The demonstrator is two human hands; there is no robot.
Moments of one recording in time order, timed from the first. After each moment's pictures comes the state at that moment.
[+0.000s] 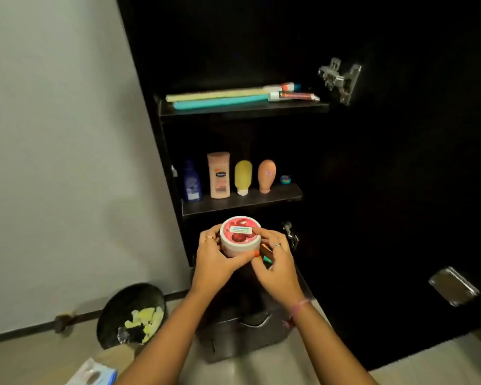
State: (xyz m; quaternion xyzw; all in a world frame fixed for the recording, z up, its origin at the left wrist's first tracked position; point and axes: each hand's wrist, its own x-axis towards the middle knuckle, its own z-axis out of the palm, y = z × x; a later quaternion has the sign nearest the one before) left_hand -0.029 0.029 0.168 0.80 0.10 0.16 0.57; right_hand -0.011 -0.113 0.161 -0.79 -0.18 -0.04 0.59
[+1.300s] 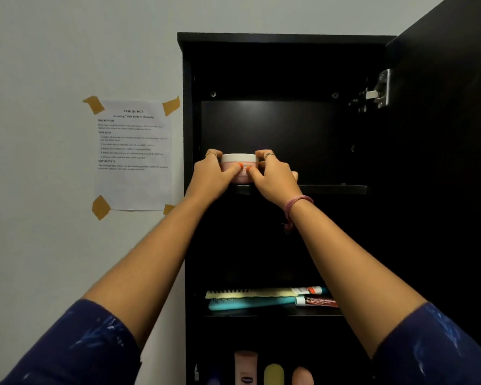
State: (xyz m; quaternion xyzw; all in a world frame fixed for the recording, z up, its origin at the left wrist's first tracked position) left_hand 0.105 0.104 0.628 0.83 0.06 0.44 0.32; right_hand 0.171 -0.022 0.629 -0.82 -0.35 -0.26 0.38
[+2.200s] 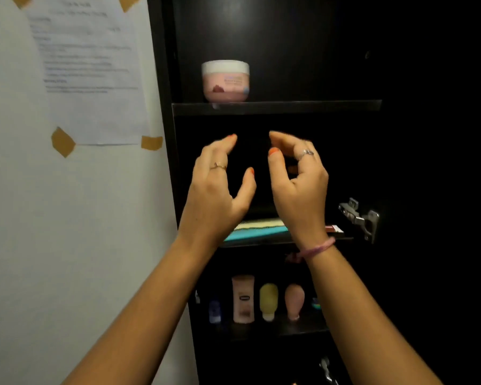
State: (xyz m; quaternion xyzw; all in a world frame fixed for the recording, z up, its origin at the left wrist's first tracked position) left_hand 0.050 0.062 0.490 0.79 -0.08 0.55 0.24; right_hand 0.104 -0.048 0.494 -0.62 -0.30 -0.41 0.60
